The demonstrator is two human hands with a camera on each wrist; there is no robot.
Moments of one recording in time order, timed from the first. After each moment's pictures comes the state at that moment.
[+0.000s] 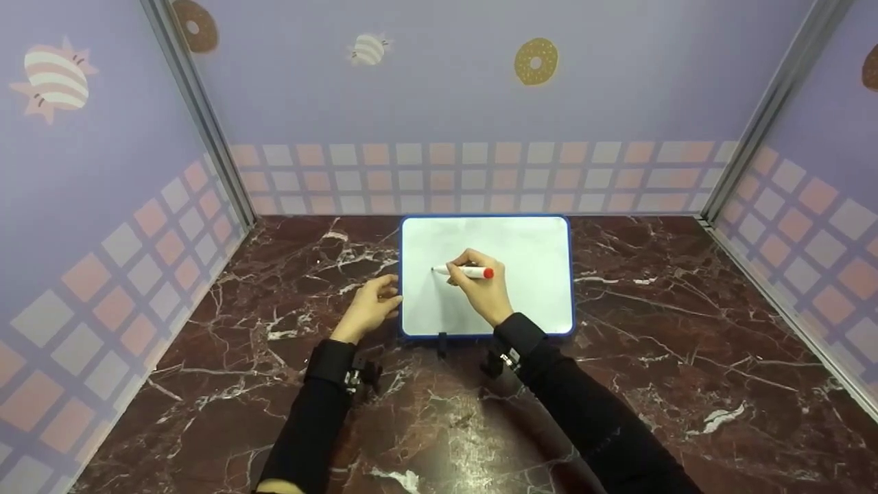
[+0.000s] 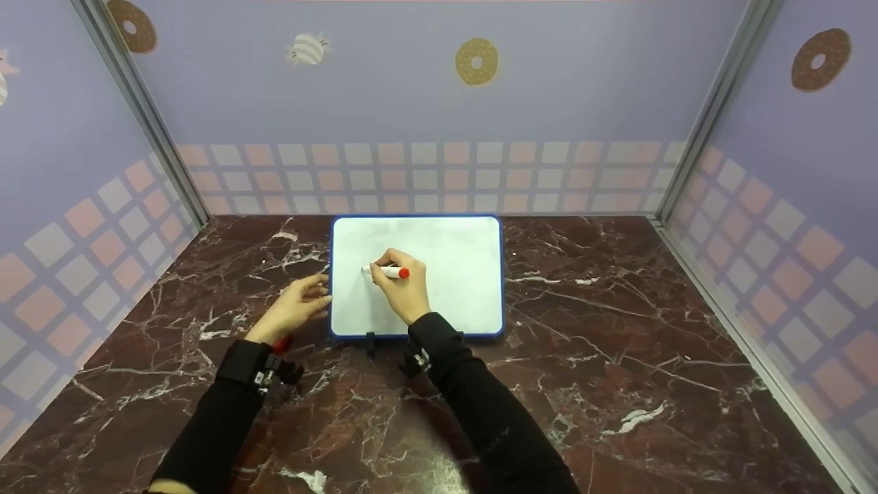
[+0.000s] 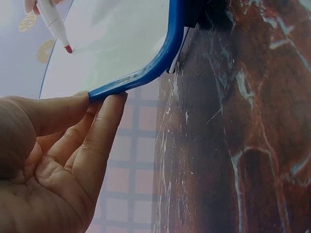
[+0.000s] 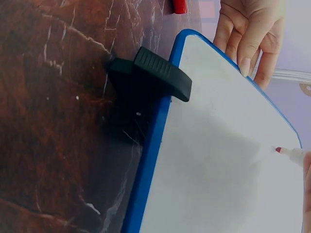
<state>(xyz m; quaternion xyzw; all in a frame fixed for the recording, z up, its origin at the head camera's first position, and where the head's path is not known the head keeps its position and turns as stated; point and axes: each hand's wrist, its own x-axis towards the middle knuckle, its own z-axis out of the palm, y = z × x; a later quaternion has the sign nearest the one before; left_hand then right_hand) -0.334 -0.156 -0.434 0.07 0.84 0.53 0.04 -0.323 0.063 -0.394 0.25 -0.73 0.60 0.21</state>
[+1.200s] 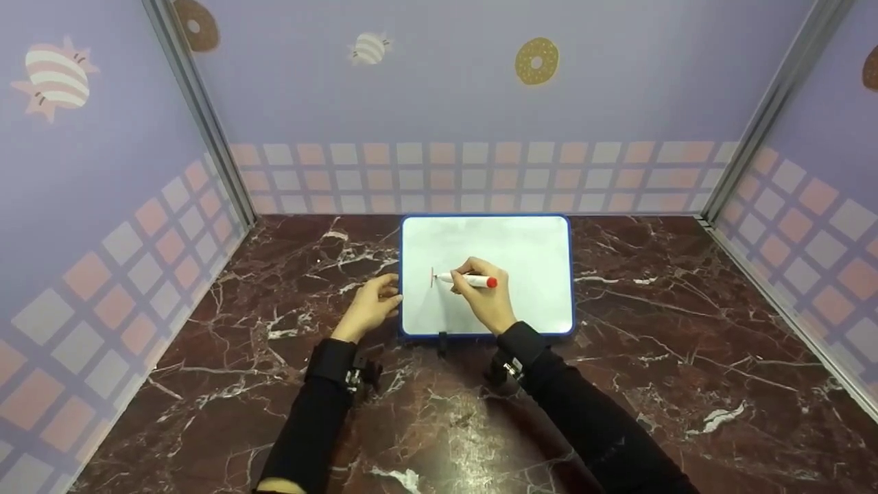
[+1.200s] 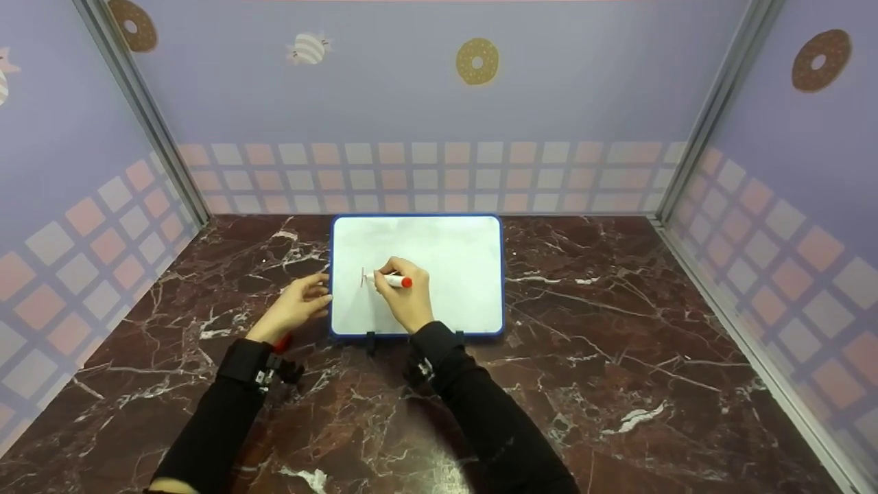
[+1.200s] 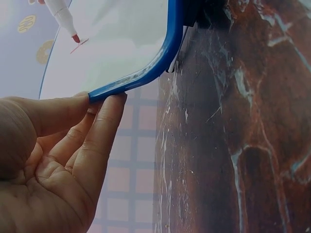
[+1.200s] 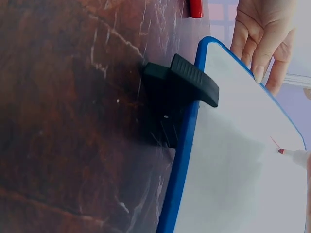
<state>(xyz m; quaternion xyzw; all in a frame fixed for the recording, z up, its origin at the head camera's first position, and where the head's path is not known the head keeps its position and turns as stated) -0.336 -0.154 -0.434 0.07 0.85 0.53 0.04 -0.315 0.067 -0.405 0.25 -0.74 0.59 0.22</state>
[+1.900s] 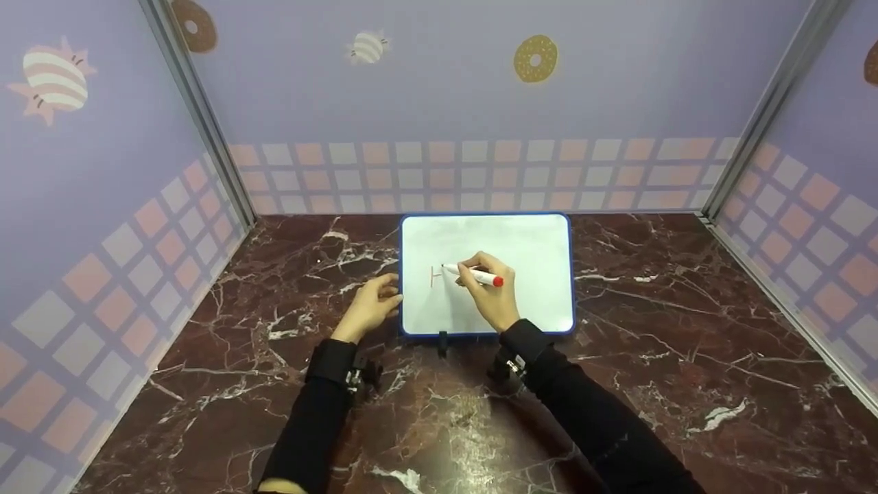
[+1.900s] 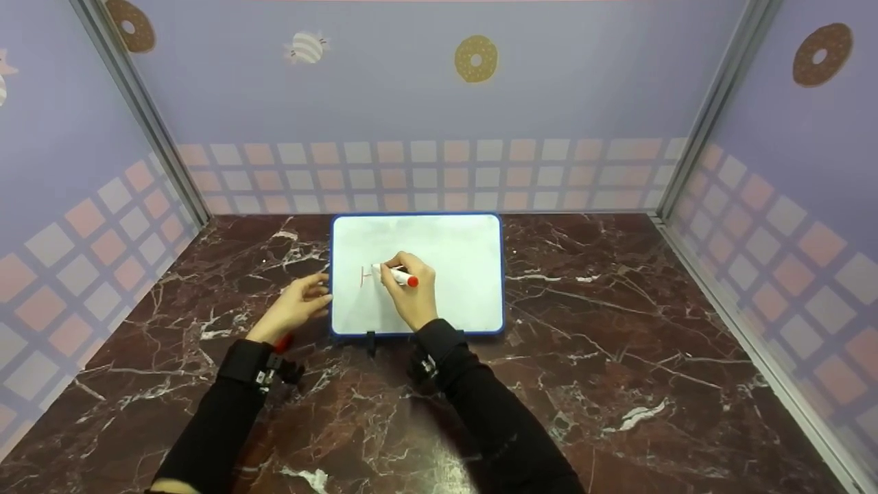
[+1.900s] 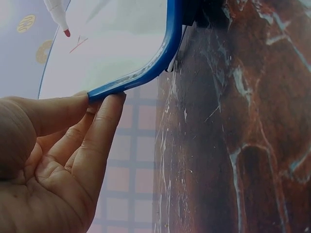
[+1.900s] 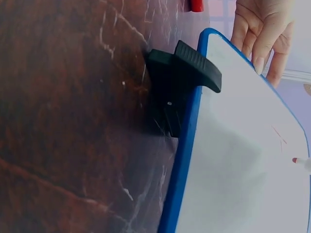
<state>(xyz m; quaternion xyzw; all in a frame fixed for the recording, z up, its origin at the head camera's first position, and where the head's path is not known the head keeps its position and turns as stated) -0.336 -0.155 -0.434 0.06 0.84 0.53 0.04 -0.321 0.068 -0.406 0.22 -0.73 0.59 0.27</state>
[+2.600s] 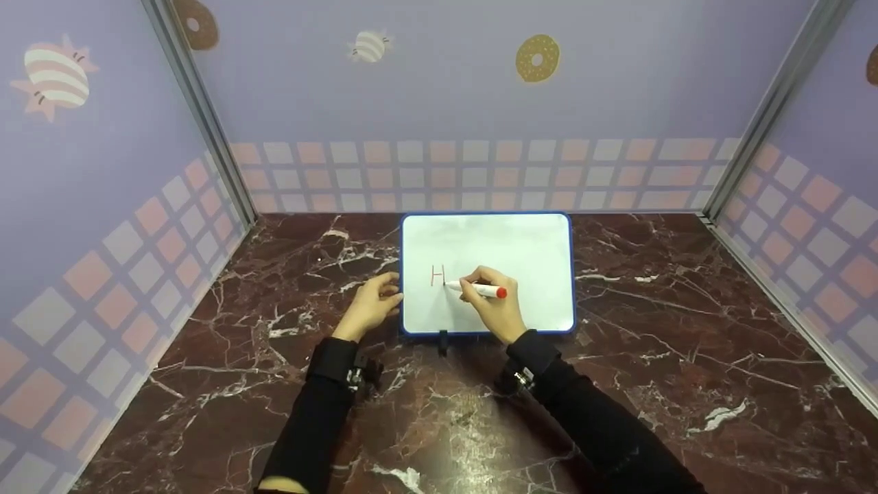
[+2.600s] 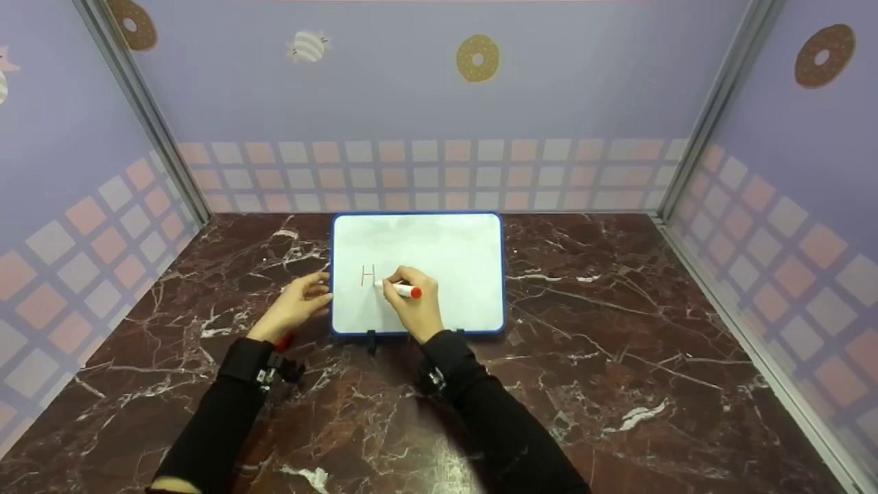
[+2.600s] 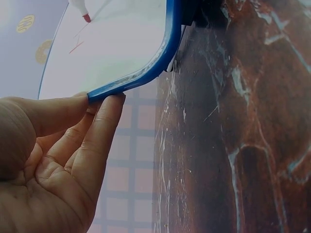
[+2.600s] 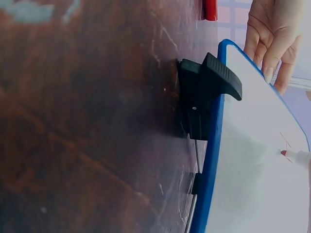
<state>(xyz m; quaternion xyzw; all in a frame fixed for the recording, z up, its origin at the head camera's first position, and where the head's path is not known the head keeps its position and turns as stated) -0.337 -0.155 -0.436 0.05 0.85 0.53 0.04 -0.307 0.077 -0.417 0.24 -0.75 0.58 0.23</state>
